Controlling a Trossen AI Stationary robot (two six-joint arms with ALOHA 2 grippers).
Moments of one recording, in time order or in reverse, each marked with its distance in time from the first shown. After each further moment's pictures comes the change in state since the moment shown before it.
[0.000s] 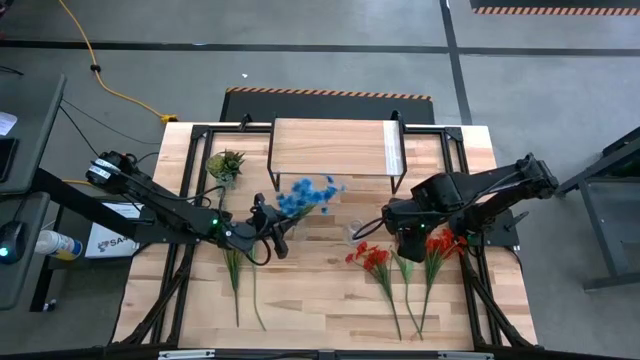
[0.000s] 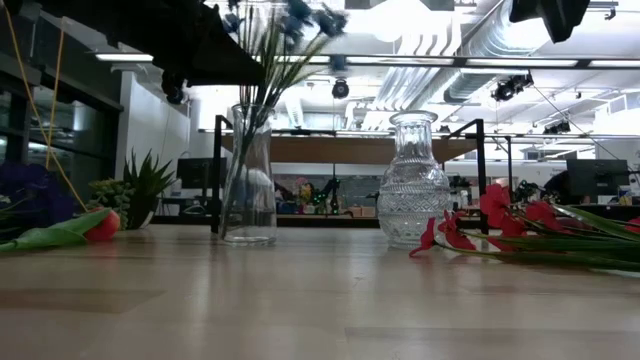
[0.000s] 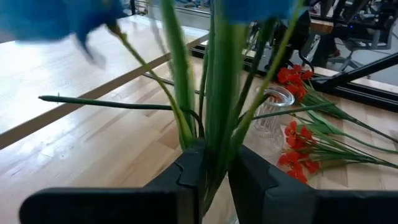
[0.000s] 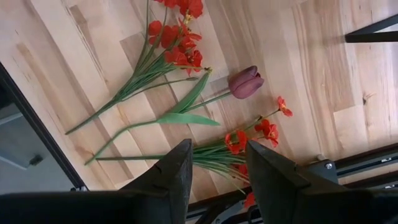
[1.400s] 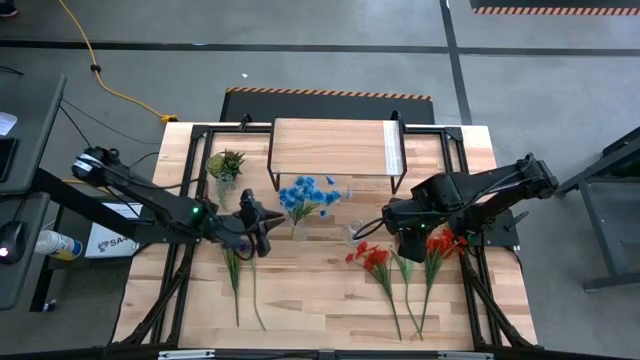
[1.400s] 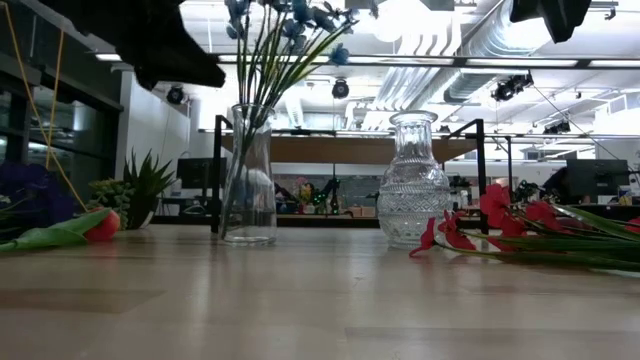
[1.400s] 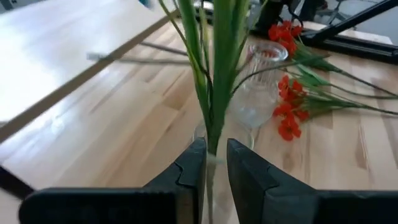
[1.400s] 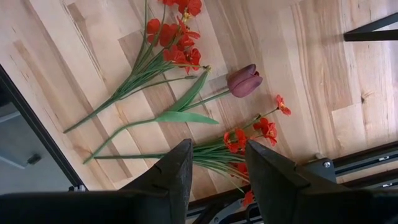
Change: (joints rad) left arm -0.002 -0.243 0.000 -0.432 0.144 -0.071; right arm 0.000 0.000 0.001 -0.007 0.001 -0.005
